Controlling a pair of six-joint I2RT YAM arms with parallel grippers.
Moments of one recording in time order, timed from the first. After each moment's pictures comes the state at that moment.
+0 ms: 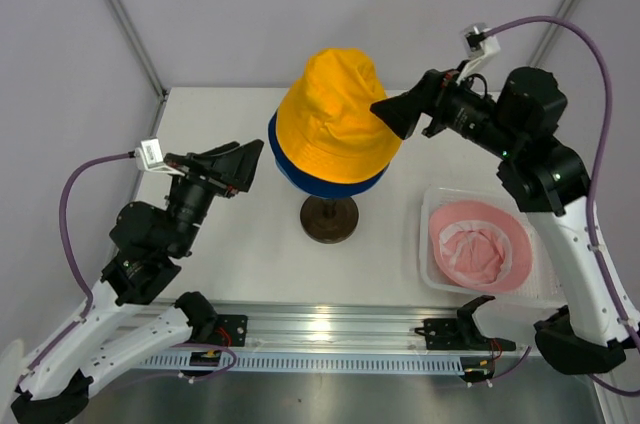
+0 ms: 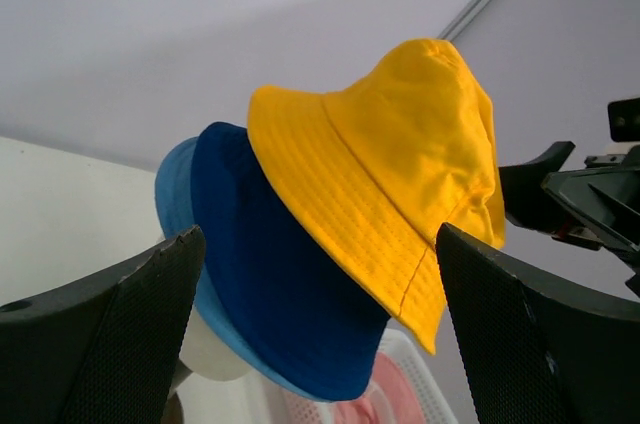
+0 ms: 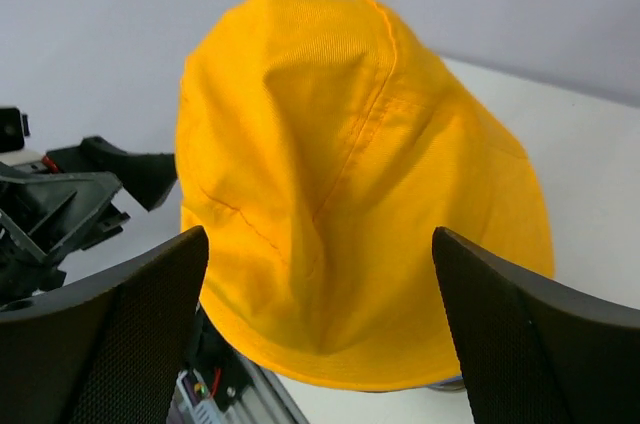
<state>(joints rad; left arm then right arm) -0.78 0.58 0.86 0.04 -0.38 -0.62 0.49 1.21 1.74 -0.57 -0.38 0.41</state>
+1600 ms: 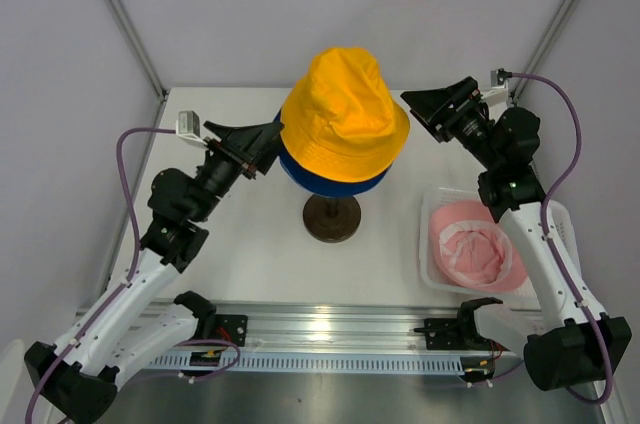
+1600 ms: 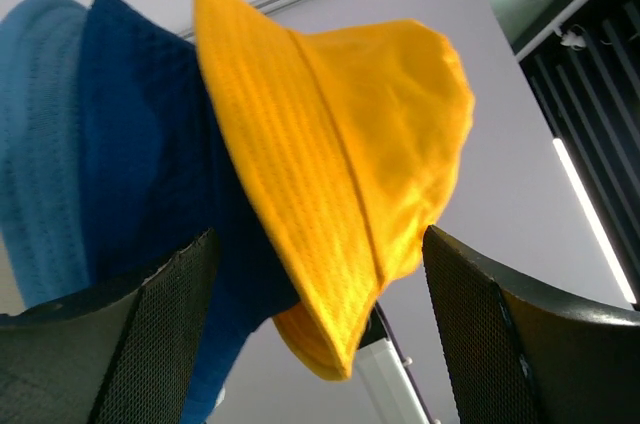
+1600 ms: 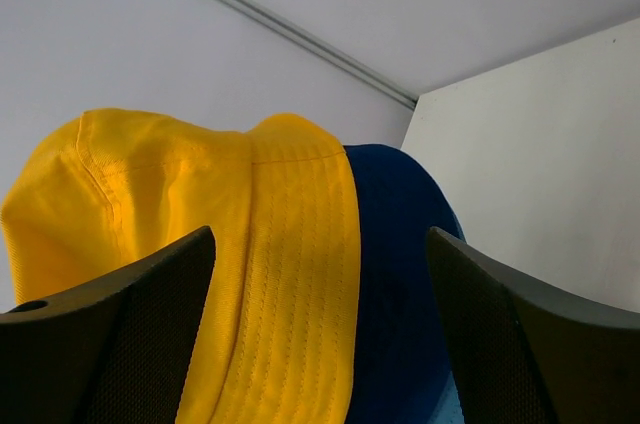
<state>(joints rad) -0.50 0.79 0.78 0.33 0.14 -1.36 0.17 1.09 1.08 0.13 -0.45 1.06</state>
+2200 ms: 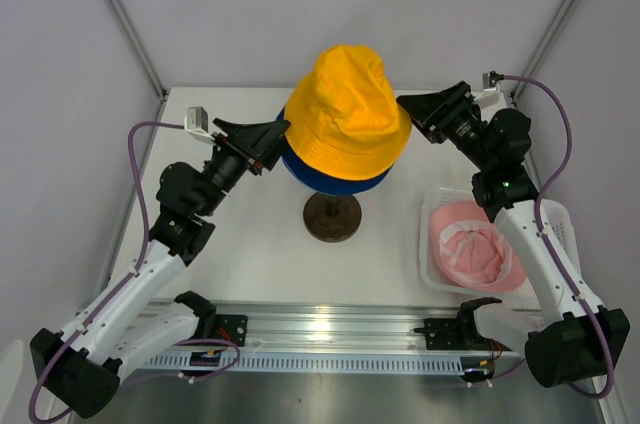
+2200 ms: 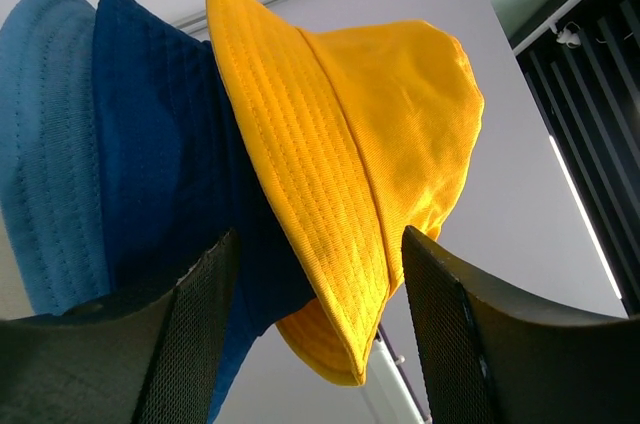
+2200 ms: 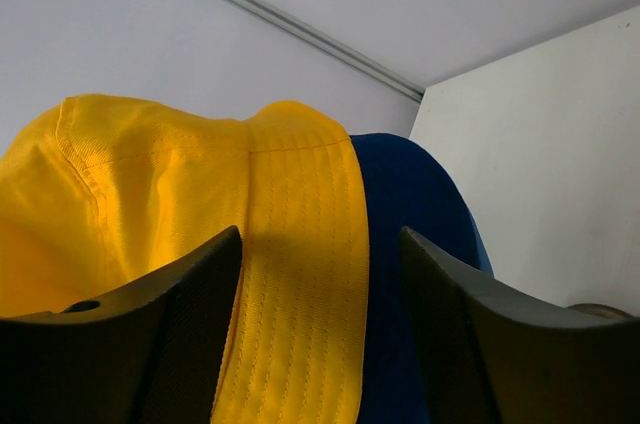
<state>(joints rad) -0.50 0.87 0.78 0.39 0.16 -1.39 0.21 1.11 1.06 0.17 -0.44 1.09</state>
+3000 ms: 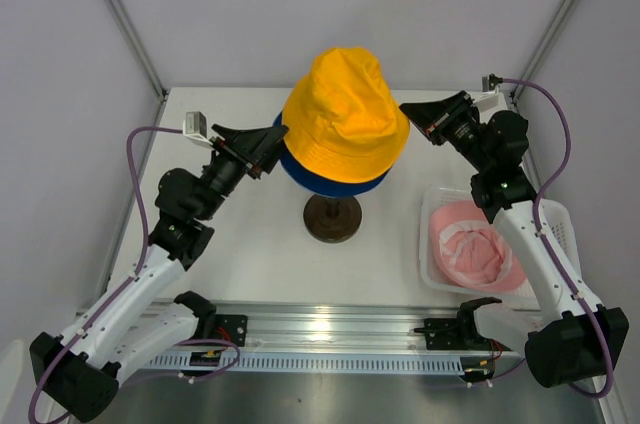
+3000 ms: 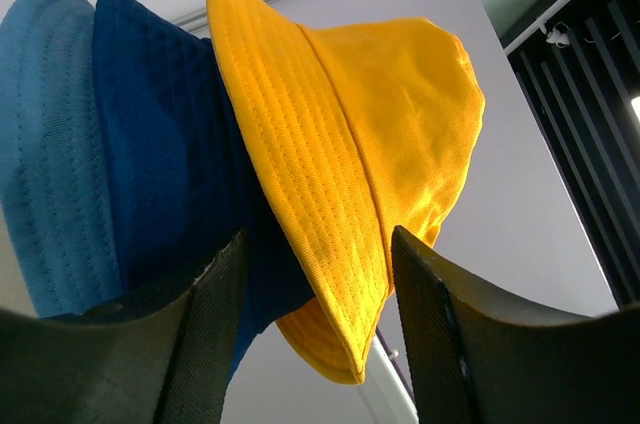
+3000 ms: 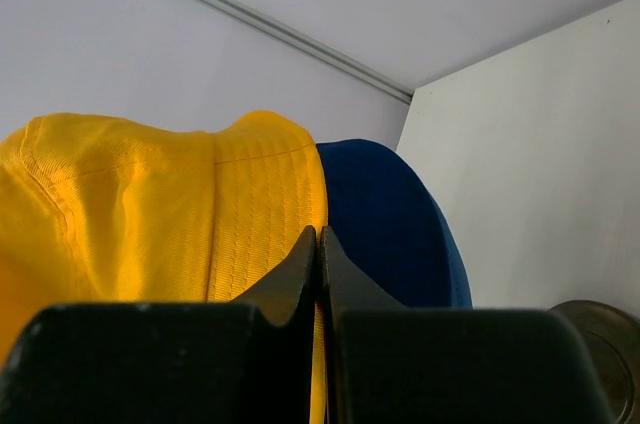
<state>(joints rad) -0.50 0.84 0.74 0.42 0.16 -1.40 0.21 1.11 1.03 0.17 -0.41 1.09</state>
